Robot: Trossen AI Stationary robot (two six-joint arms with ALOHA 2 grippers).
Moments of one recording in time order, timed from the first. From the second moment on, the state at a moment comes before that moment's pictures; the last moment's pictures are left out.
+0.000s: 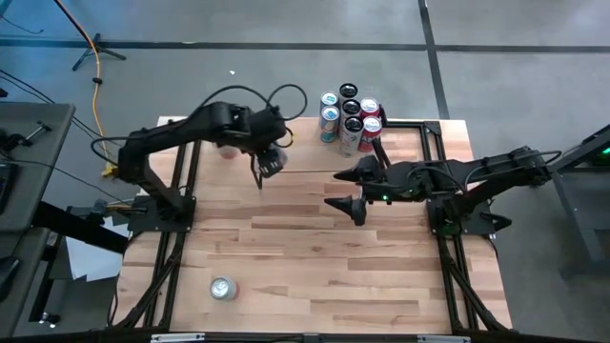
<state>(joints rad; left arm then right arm) 0.21 1.62 1.83 -1.36 -0.27 -0.22 0.22 1.25 1.23 -0.32 0.34 0.50</state>
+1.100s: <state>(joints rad) 0.28 1.70 1.83 -1.36 -0.19 -0.04 0.22 1.28 1.23 -0.36 0.33 0.63</state>
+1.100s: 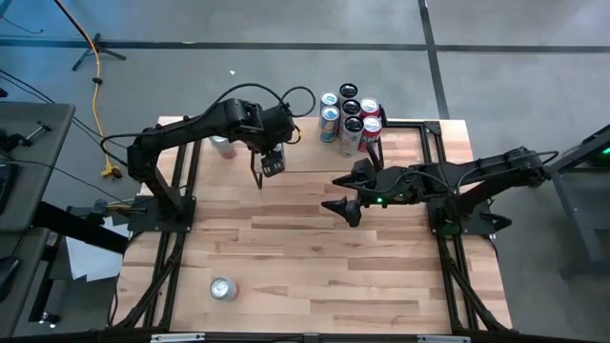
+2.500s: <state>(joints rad) 0.28 1.70 2.06 -1.46 -0.12 -0.01 0.22 1.28 1.23 -0.36 0.33 0.62</state>
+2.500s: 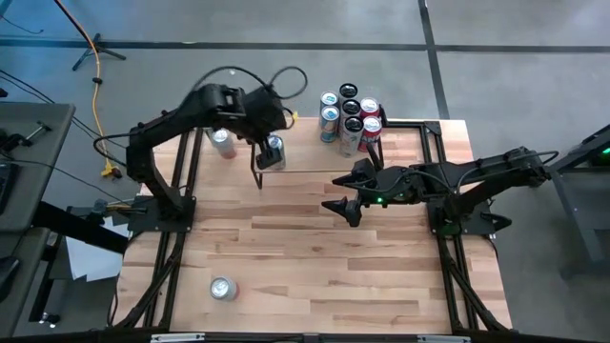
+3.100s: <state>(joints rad) 0.00 1.27 1.81 -1.14 -0.29 -0.20 0.22 1.28 1.23 -0.36 0.41 0.57</state>
